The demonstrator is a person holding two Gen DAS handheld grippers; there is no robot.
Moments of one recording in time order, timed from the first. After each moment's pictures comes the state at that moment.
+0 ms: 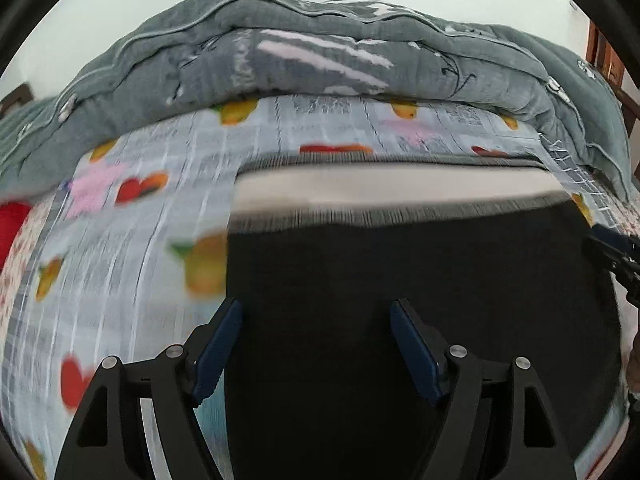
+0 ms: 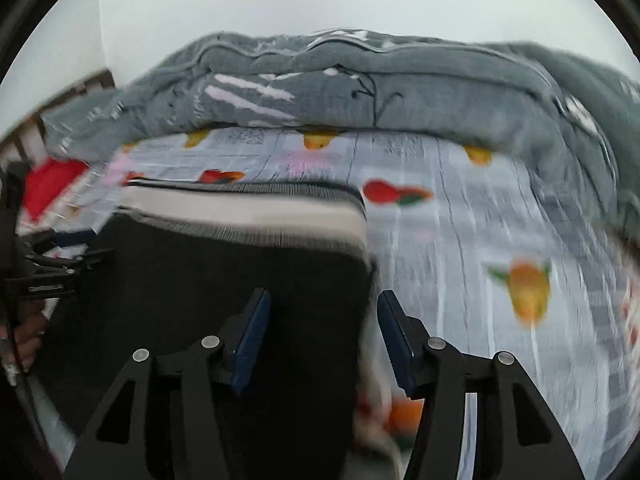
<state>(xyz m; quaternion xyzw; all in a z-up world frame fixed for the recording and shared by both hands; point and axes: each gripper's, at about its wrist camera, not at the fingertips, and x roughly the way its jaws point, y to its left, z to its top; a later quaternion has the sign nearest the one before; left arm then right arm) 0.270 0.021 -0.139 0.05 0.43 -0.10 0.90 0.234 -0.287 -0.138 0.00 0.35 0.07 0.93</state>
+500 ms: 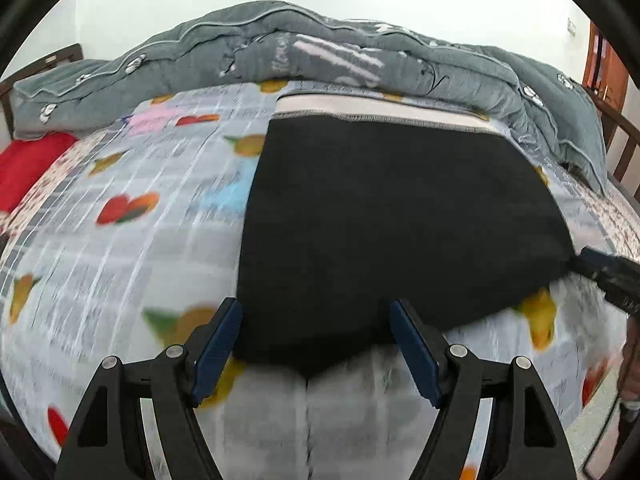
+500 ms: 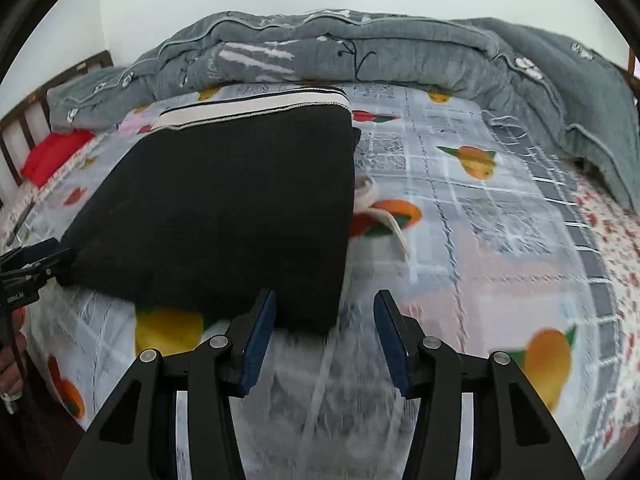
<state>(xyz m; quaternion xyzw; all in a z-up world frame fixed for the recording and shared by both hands) 0.109 0.047 -0.155 0.00 0.41 -0.08 0.91 0.104 -0.274 -0.161 -0.02 0.39 0.03 0.92</state>
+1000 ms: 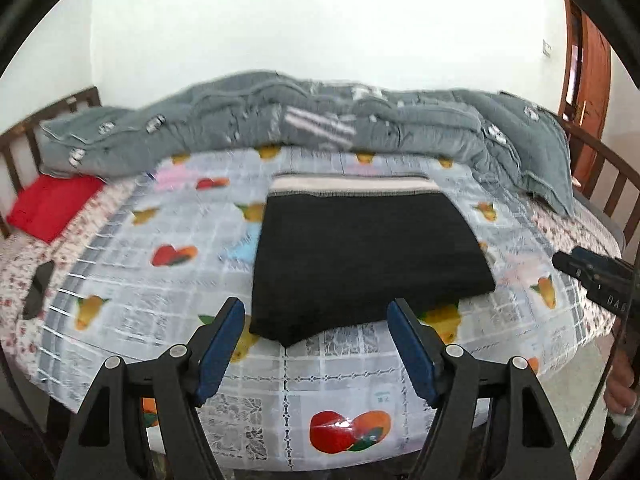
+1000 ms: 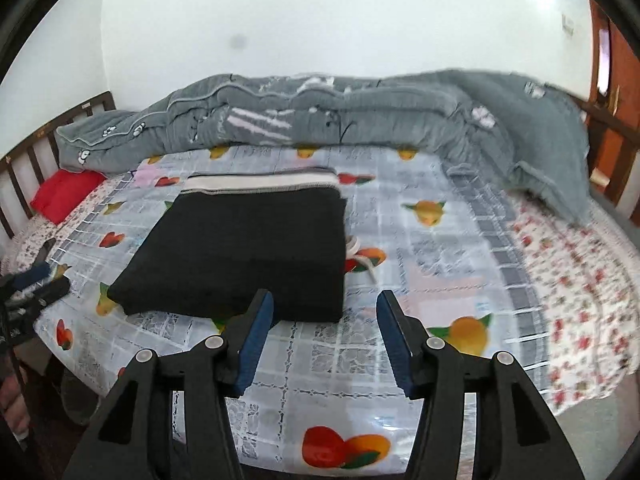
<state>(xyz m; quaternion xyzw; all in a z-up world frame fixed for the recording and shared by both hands) 0.015 0.034 -0.031 0.00 0.34 -0.07 0.94 0.017 -0.255 -0.054 -0.01 0.32 -0.01 0.95</state>
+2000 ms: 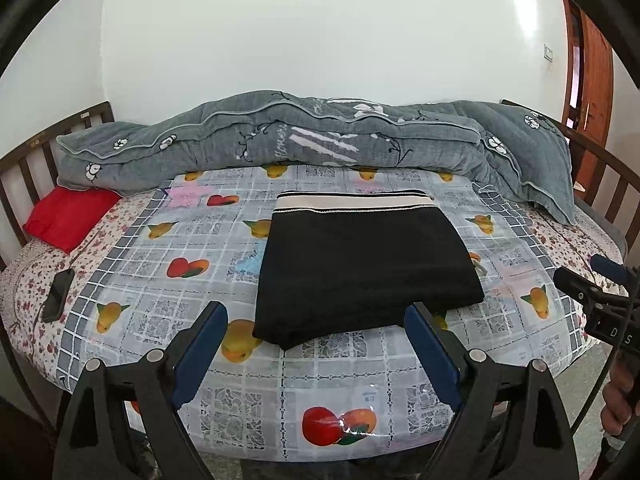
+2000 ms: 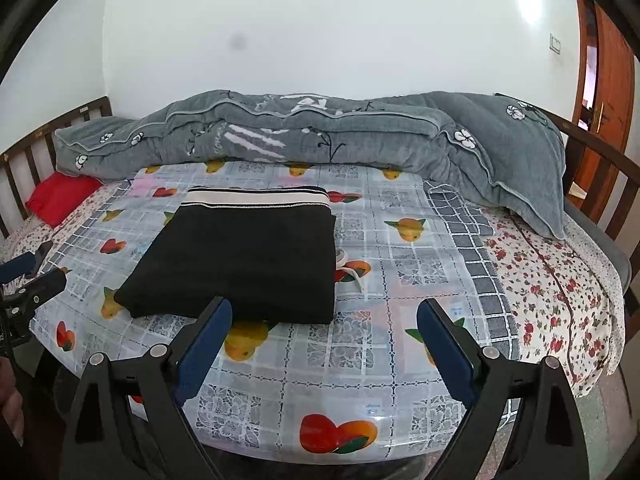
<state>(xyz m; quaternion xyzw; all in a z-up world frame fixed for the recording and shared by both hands) -0.001 0.026 -0.008 0.01 0.32 -0.06 0.94 -0.013 -0.245 -0.030 -0.02 0.30 -0.03 0.95</state>
